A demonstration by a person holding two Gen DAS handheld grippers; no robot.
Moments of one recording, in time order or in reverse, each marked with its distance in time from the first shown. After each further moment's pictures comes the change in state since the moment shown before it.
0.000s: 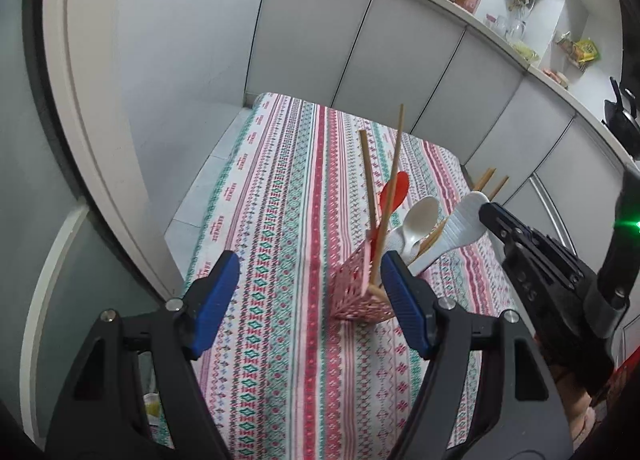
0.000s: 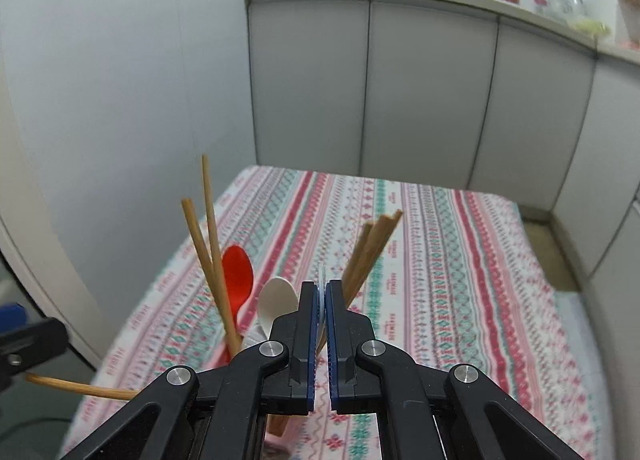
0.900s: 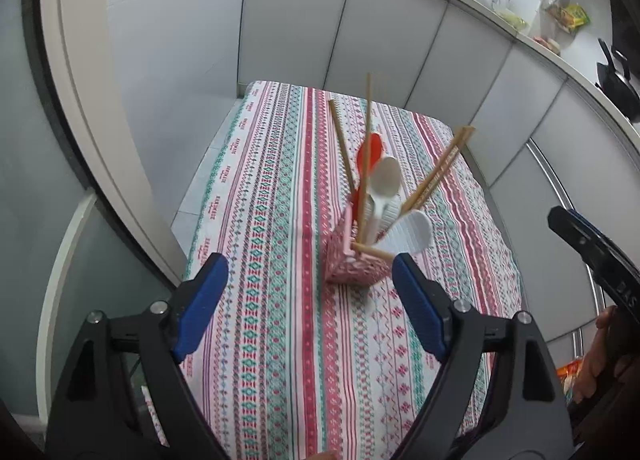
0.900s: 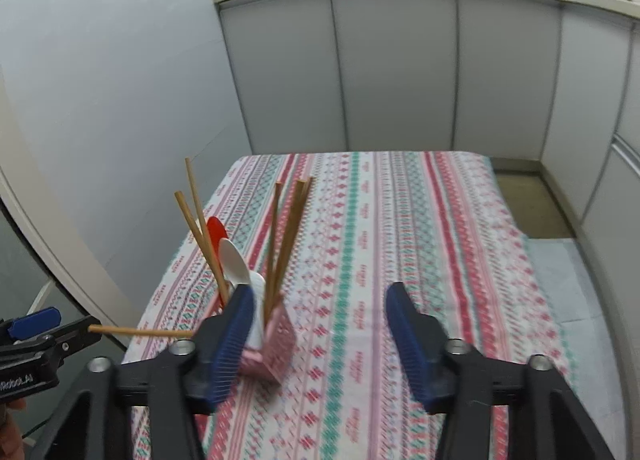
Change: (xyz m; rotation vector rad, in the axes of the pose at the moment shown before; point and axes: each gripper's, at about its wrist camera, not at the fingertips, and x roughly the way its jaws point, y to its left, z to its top) left arm -0.032 -0.024 -0.018 0.081 0.056 0.026; right arm -0.098 -0.072 -0.018 0.157 0.046 0.038
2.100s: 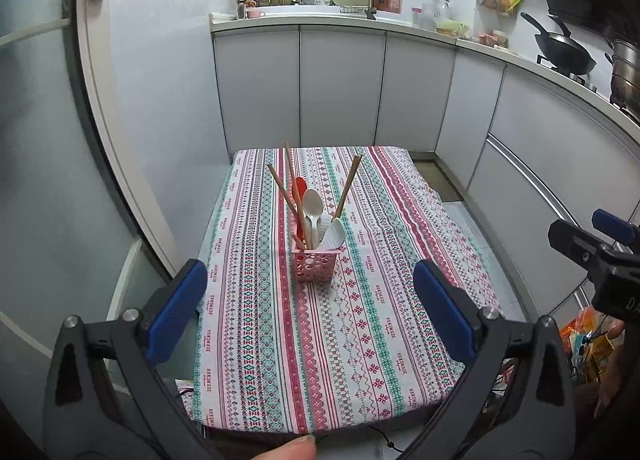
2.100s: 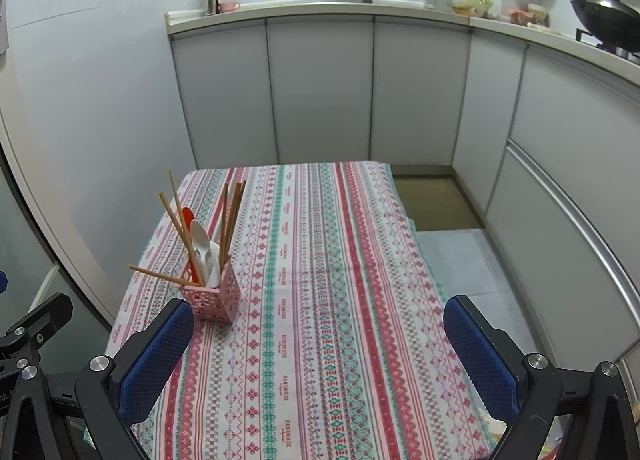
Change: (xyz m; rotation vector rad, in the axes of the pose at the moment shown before) left arm -0.140 -0.084 -0.050 0.185 -0.208 0.054; right arm -0.176 -0.007 -0.029 0.038 -0.037 -0.191
